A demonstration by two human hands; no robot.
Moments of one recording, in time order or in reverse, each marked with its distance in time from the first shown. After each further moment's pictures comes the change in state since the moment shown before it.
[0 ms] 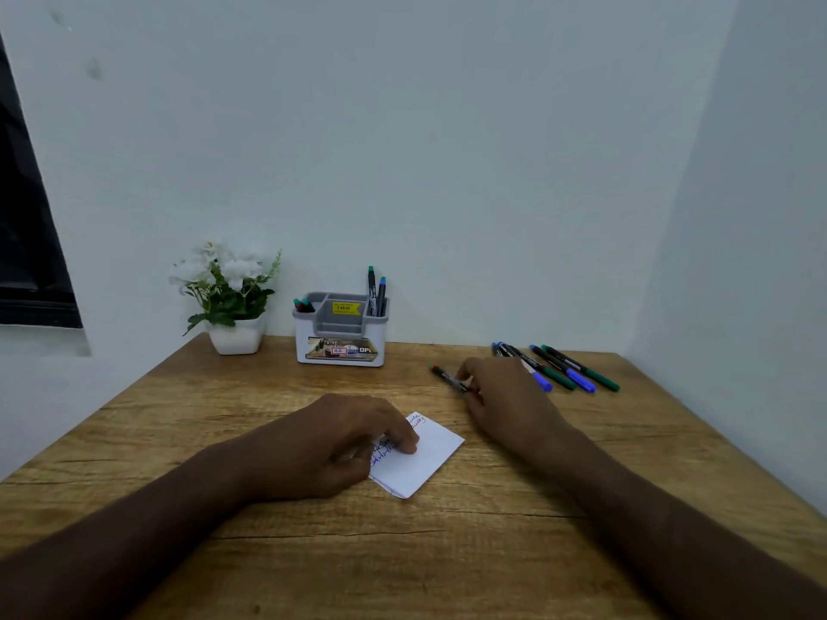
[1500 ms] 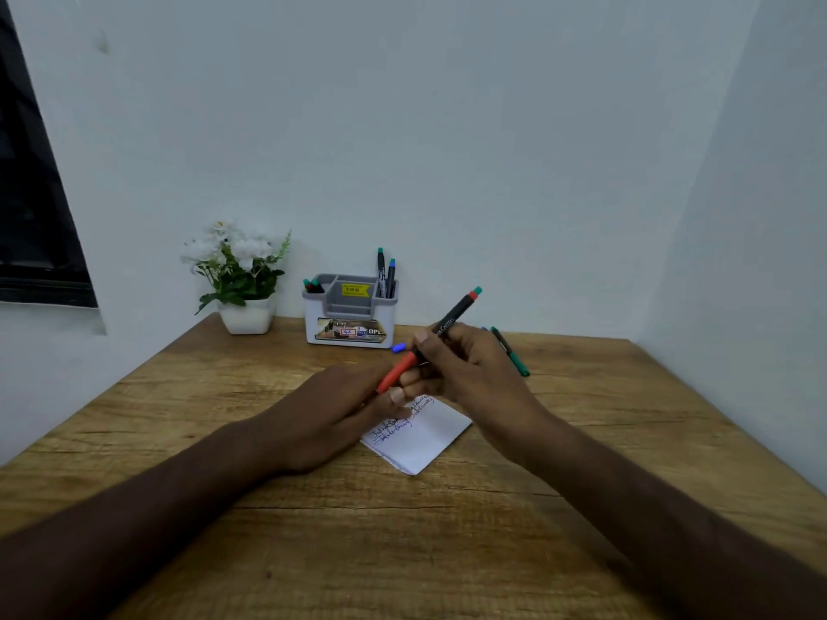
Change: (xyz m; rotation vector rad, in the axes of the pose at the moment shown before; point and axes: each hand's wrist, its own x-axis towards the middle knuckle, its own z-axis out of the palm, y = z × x) left_hand 0.003 0.017 0.002 -0.042 0.135 -0.193; right_hand -0.022 -0.061 -0.010 1.280 -0.044 -0.015
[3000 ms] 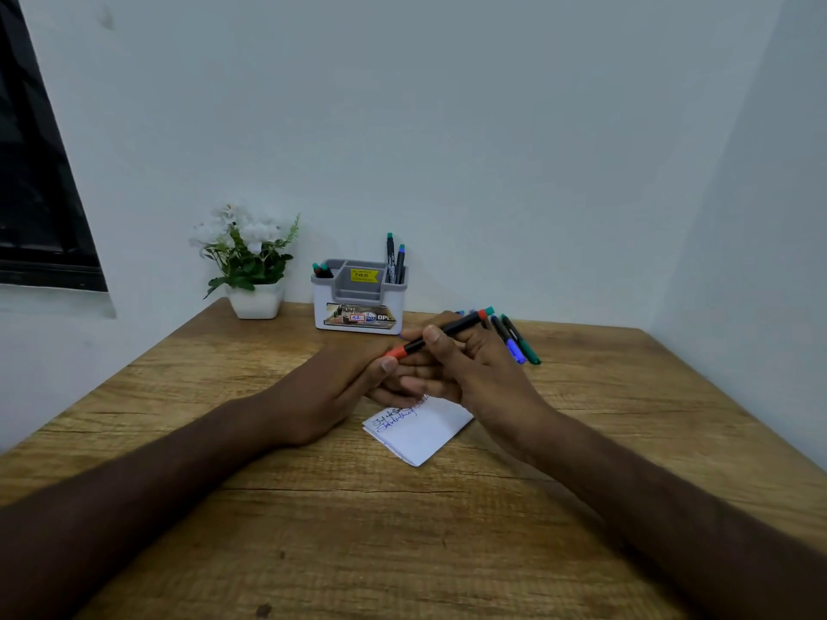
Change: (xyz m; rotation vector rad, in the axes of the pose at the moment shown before) left_hand -0.003 -0.015 -0.005 -0.048 0.087 0.018; right_hand -0.010 0.005 0.008 0.167 -0.089 0.069
